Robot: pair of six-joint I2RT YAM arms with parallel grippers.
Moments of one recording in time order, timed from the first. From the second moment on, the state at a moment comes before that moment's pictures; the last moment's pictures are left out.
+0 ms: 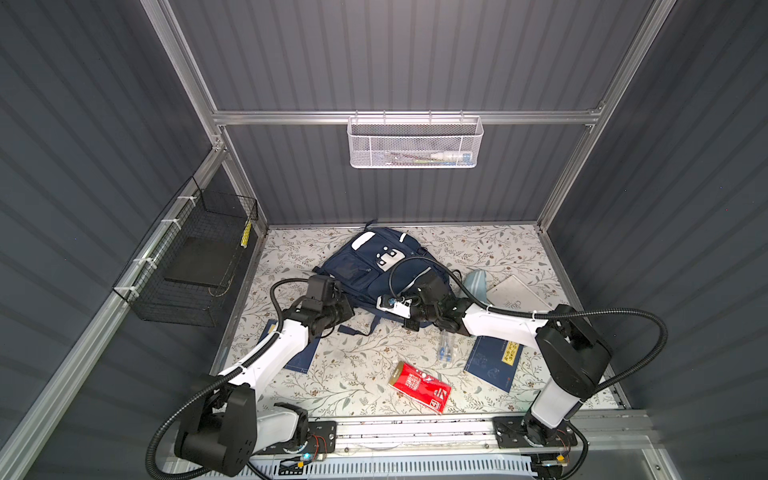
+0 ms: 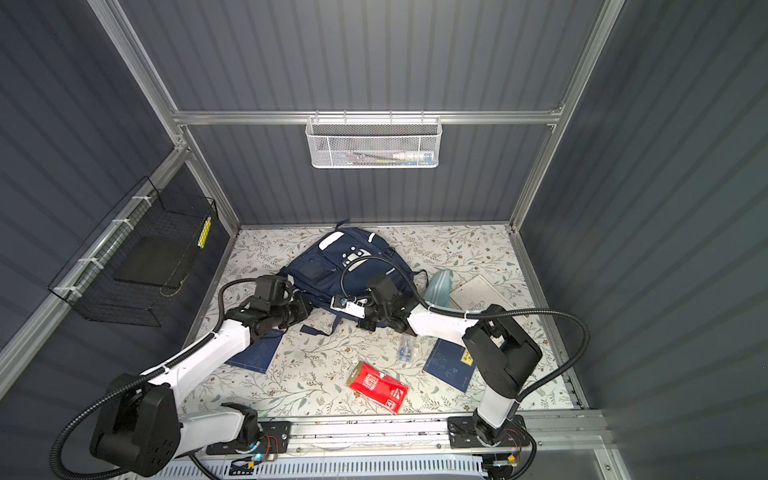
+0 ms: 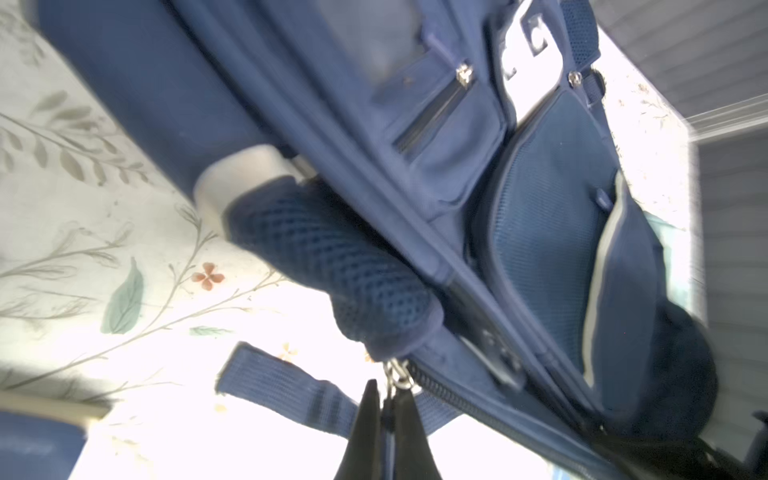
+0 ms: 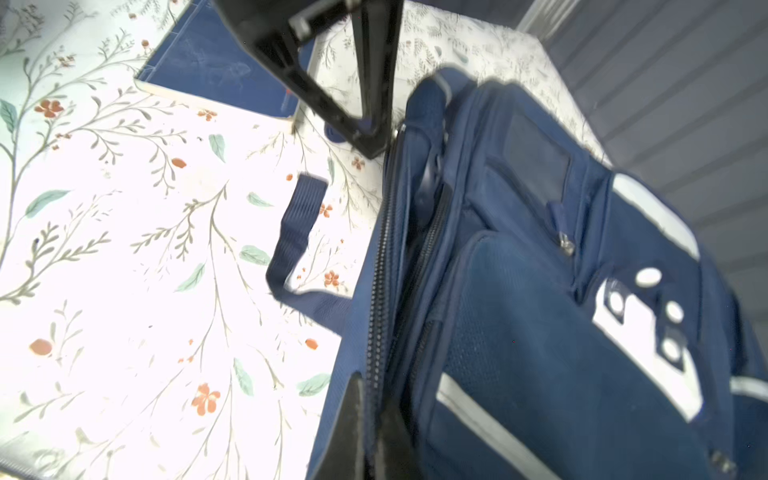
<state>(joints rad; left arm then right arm) -0.26 1.26 0.74 -0.33 0.23 -0.61 0.79 1.71 1.00 0.08 -0.35 -0.66</state>
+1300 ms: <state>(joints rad) -0.94 1.70 1.27 -0.19 0.15 -0.62 0.02 1.13 0.75 -0.42 -0.08 0.45</state>
